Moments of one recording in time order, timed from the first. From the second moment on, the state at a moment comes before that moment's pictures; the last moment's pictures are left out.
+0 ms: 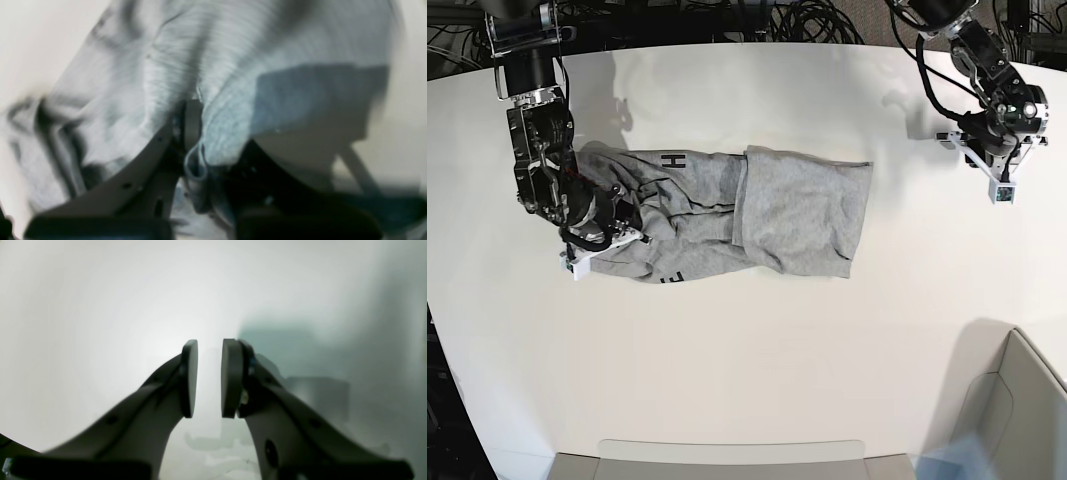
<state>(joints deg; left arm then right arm) 5.2 -3.2 -43.3 102.3 0.9 -33.7 64.6 8.8 20.7 -11.0 85.3 48.5 -22.2 -55.4</state>
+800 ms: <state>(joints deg) 6.7 -4.6 -43.4 102.3 1.4 -33.7 64.6 23.5 8.9 -43.7 93.9 37.5 -34.6 -59.0</state>
